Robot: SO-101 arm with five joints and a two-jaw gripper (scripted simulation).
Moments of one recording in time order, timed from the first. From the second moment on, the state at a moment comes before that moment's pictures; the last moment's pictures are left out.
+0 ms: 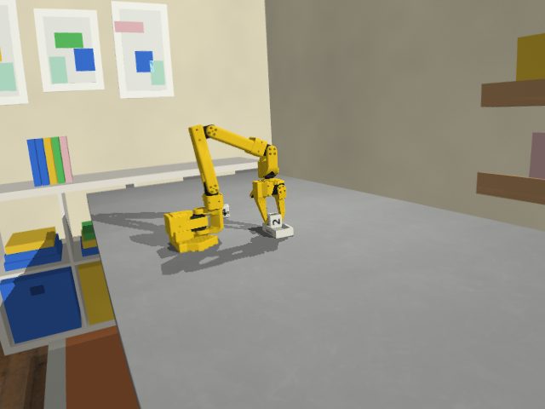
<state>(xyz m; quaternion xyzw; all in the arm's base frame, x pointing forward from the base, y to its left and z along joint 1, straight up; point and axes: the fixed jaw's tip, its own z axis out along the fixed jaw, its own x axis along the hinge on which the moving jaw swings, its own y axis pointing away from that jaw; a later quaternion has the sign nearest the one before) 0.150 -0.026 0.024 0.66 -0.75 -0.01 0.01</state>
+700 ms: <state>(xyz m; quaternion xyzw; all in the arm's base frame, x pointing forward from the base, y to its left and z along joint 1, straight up) 0.151 -0.026 0.026 0.66 -0.75 -0.01 0.01</state>
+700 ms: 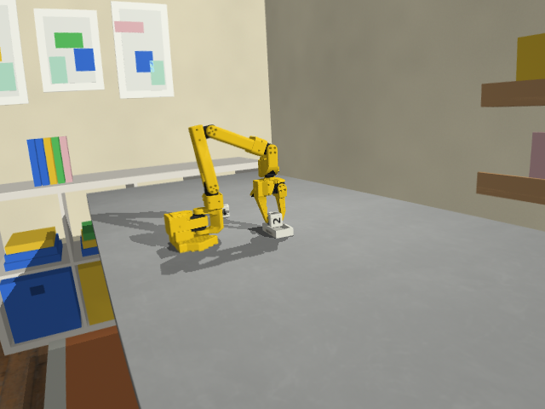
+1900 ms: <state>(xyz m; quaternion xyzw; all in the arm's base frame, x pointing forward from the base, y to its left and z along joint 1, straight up) 0.148 -0.044 0.071 0.62 -0.78 -0.01 0.01</state>
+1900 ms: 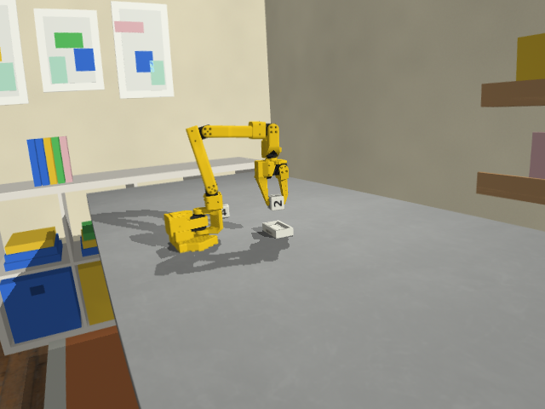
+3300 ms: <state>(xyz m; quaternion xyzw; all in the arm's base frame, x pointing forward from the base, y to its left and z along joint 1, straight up) 0.109 -0.155 0.053 0.33 -0.95 -0.01 0.00</state>
